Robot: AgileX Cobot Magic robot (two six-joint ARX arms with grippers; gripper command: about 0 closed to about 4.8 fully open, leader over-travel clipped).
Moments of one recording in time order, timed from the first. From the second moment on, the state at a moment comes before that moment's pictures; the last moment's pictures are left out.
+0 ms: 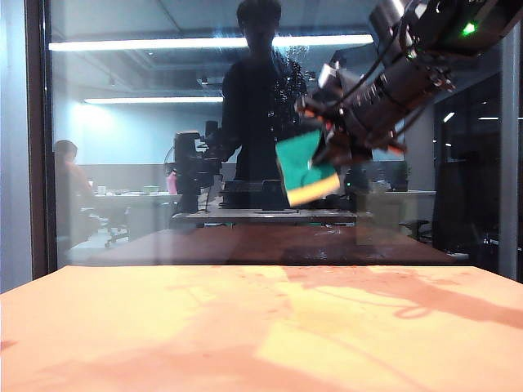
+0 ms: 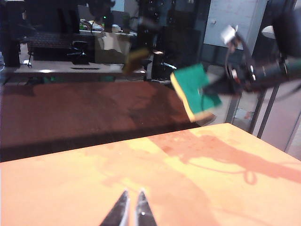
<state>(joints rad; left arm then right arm) 0.01 0.00 0.01 0.09 0.54 -0.11 0.37 1.79 1.22 0.14 -0.24 0.17</state>
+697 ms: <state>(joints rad) 0.01 0.00 0.01 0.08 0.54 -0.11 0.27 1.81 1.46 0.39 -0.29 0.05</state>
